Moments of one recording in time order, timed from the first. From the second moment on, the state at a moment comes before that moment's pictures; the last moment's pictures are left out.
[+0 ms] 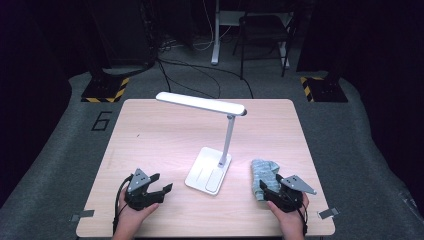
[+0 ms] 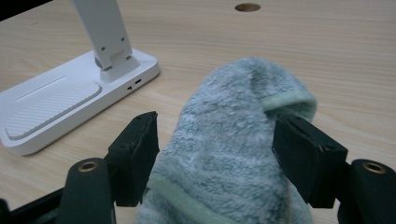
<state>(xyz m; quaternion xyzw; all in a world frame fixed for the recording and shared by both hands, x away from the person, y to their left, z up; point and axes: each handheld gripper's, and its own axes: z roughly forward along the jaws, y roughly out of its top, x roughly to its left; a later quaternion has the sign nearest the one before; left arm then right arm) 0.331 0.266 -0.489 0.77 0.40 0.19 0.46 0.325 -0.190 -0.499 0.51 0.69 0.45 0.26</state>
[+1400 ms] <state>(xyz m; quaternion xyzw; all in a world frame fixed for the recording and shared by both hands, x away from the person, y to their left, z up) 0.331 0.267 -0.488 0.77 0.40 0.20 0.46 0.344 -0.229 -0.513 0.58 0.67 0.39 0.24</state>
